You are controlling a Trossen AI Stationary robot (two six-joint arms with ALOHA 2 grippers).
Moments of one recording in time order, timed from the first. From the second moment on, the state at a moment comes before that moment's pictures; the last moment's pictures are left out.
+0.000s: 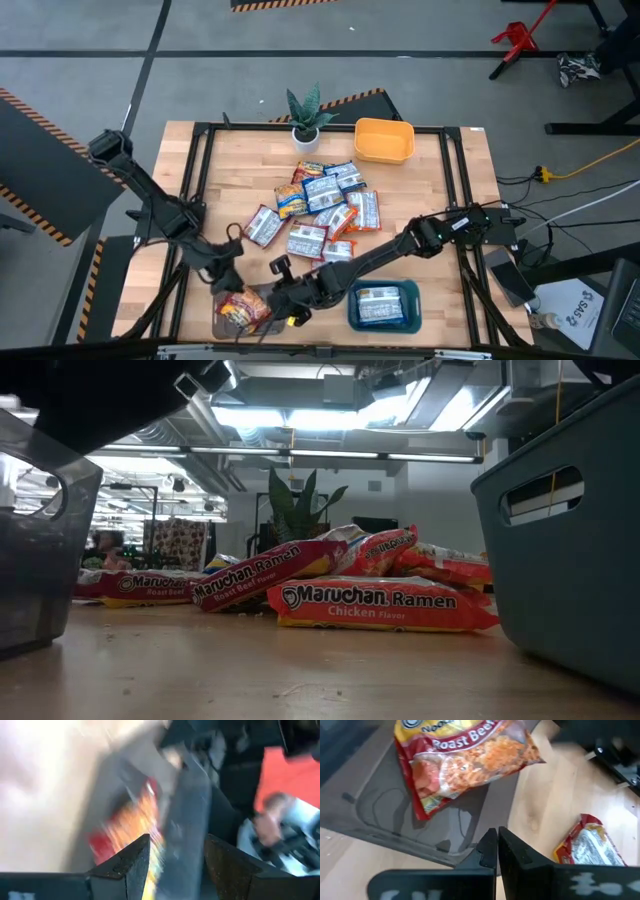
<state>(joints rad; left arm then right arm) -0.76 0.99 0.43 -0.03 -0.09 -1.33 0.44 2.54 2.33 -0.67 0.31 -0.24</state>
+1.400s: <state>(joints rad) -0.59 1.11 0.43 0.01 0.08 -1.24 0.41 2.54 2.34 -0.72 0.34 -0.07</state>
